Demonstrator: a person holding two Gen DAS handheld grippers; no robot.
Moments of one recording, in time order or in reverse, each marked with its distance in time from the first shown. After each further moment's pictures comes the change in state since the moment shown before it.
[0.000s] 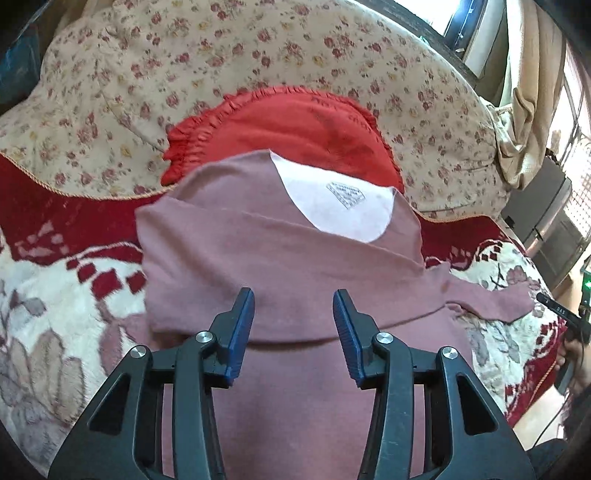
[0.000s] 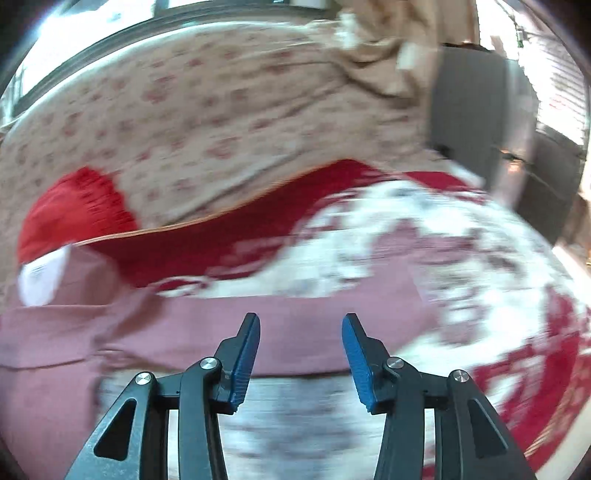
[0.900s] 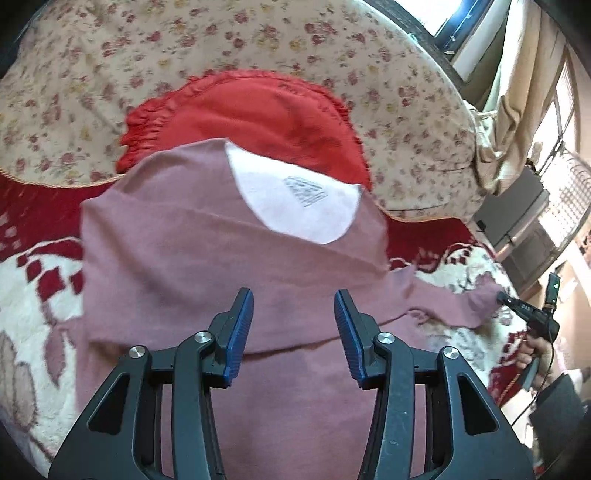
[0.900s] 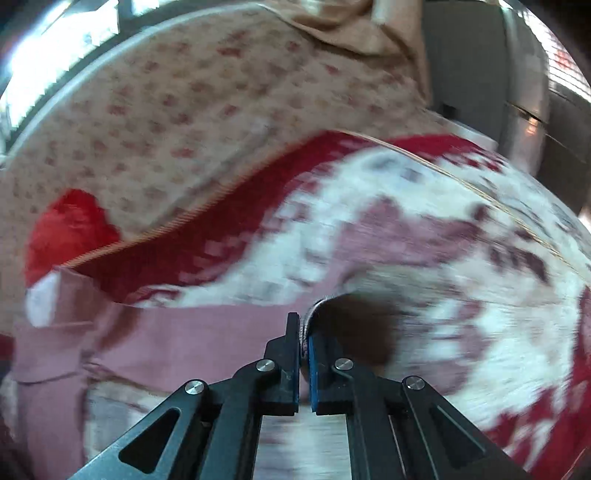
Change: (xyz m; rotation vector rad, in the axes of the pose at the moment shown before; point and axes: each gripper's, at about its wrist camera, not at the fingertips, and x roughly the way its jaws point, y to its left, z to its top) left arm 0.017 -0.024 0.015 -0.047 0.057 -0.142; right arm 0.041 -0.010 0.027 0.104 0.039 0.233
